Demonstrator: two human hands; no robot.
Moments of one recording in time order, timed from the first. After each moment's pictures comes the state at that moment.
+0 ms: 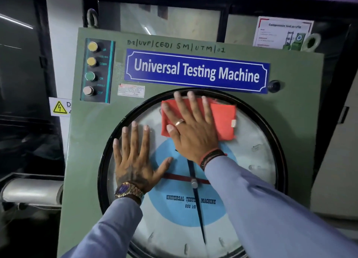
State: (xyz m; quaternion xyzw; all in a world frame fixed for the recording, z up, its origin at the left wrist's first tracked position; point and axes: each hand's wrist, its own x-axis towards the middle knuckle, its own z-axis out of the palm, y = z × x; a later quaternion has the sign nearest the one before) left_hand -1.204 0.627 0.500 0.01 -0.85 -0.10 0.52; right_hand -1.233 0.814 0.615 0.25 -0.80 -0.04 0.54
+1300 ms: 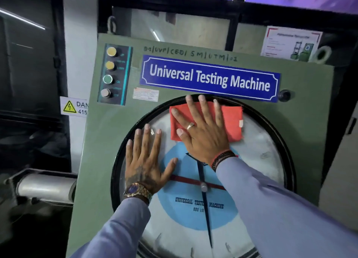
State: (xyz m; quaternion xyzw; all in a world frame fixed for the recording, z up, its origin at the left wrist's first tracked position) left_hand -1.201 0.617 0.503 -0.01 -0.84 -0.11 0.53; right_hand -1.240 0.814 0.621 0.26 -0.80 -0.08 0.54
